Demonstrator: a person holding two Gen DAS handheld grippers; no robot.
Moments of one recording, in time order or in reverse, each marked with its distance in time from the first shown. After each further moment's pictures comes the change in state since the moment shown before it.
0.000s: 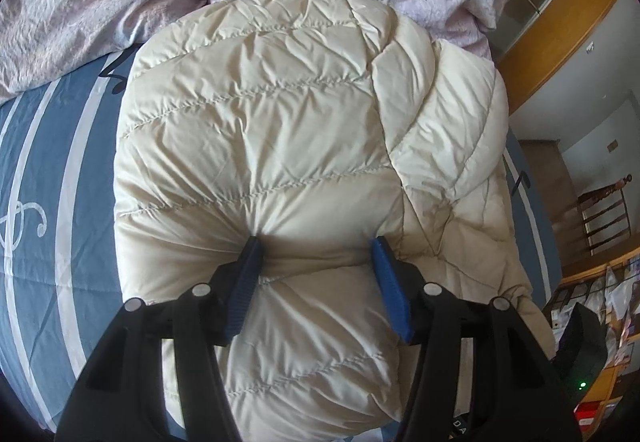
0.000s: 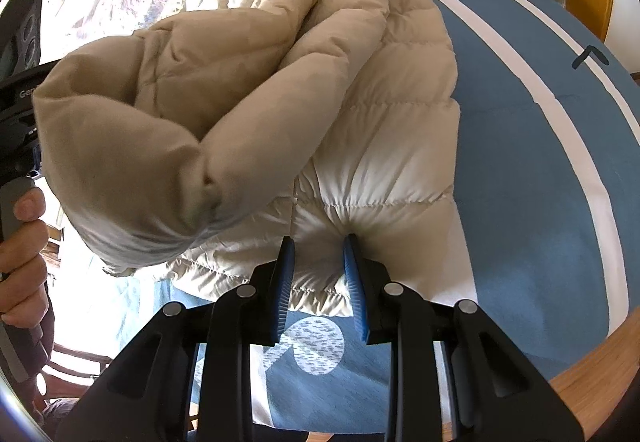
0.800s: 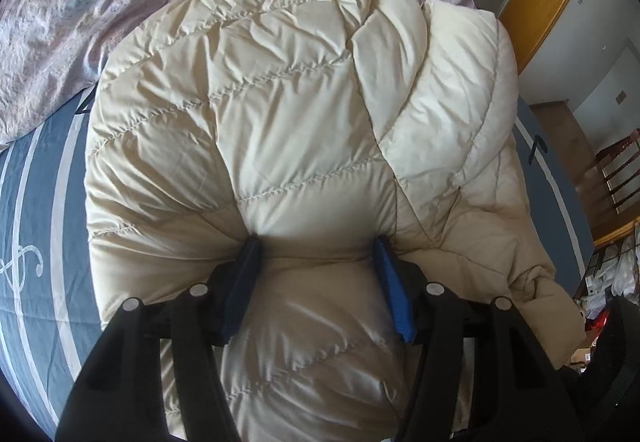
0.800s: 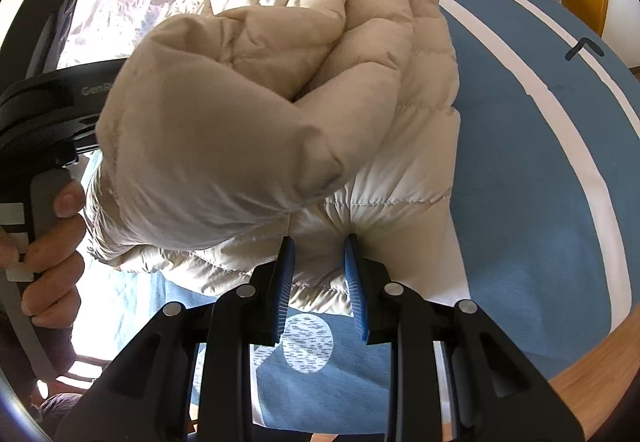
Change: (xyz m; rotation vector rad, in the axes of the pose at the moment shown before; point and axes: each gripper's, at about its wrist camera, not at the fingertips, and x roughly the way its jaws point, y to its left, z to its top) left arm 0.026 -0.022 0.001 0.143 0.010 0.072; right arm 0.003 0.003 0.004 0.016 -0.011 0.010
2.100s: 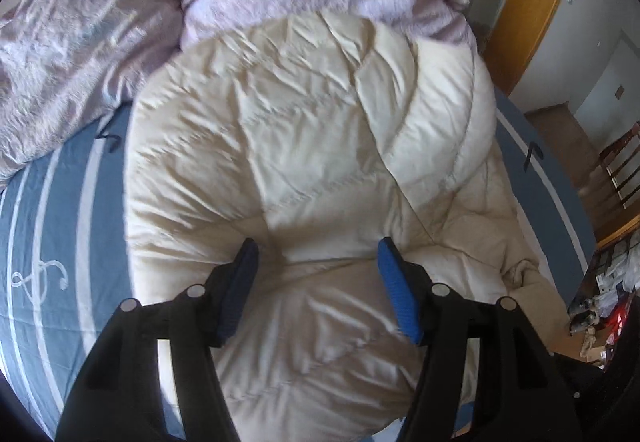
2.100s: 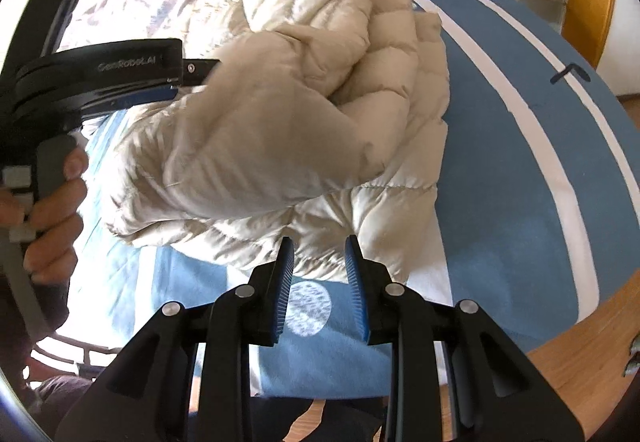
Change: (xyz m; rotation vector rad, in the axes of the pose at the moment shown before) left arm -0.032 0.030 0.012 0.025 -0.099 0.034; right arm -0.032 0.023 -0.008 -0.088 -0.012 -0.042
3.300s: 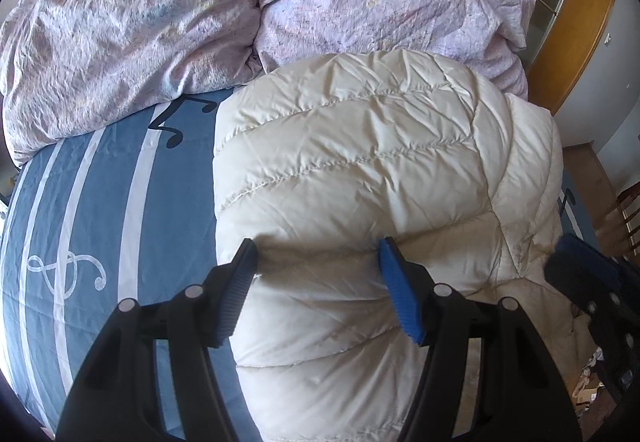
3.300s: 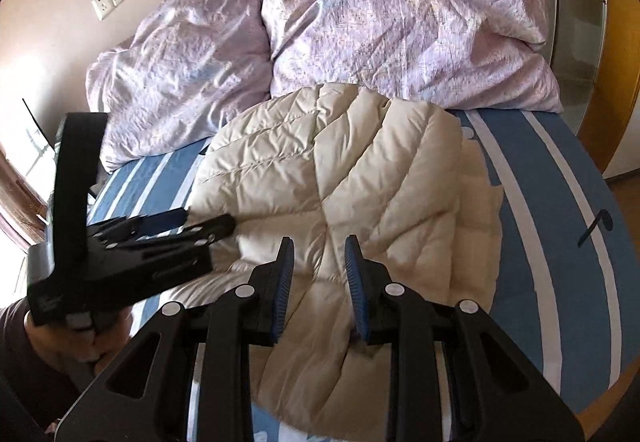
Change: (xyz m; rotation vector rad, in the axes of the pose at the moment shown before) left arm -0.002 0.054 0.004 -0.120 -0.029 0.074; right arm -0.008 0.053 0.120 -0.138 -0.175 0.027
